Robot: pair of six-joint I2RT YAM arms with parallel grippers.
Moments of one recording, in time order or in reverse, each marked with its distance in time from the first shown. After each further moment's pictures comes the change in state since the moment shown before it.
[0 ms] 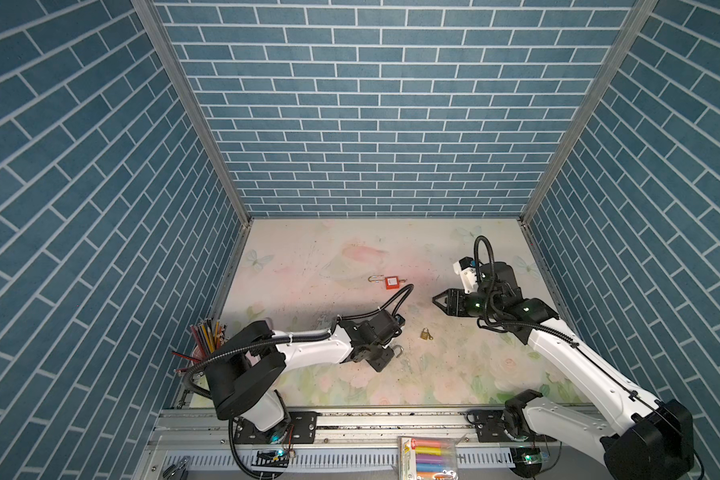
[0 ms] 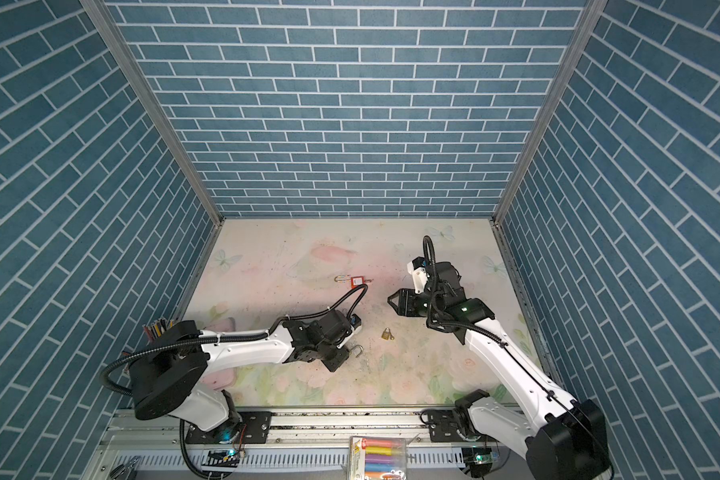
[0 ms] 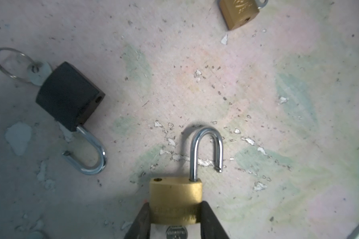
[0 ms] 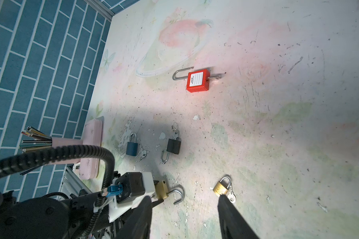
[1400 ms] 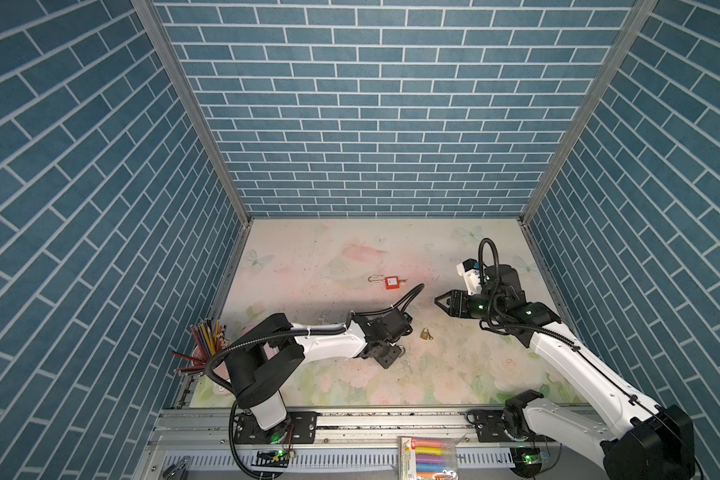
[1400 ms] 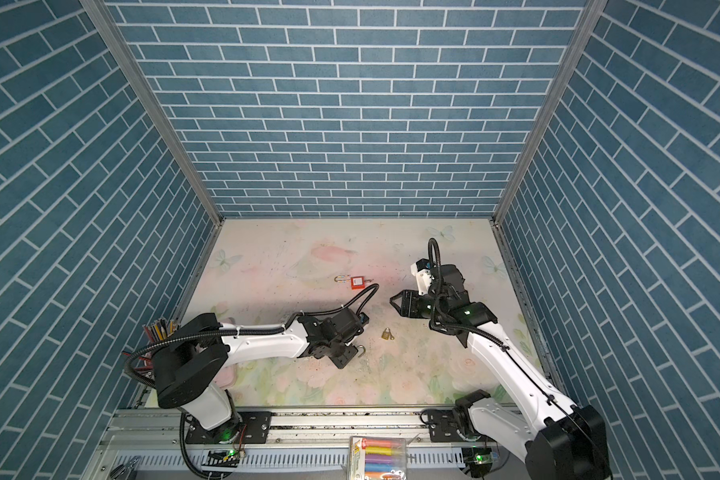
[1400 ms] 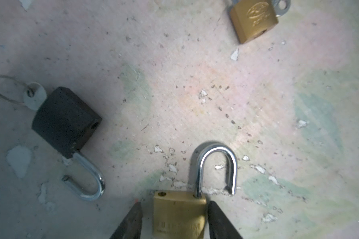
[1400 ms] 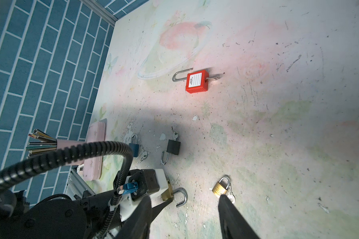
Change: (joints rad) left arm -0.026 0.106 0.115 -0.063 -0.068 -0.015; right arm -0.039 -0.026 -0.047 0.035 -0.039 0.000
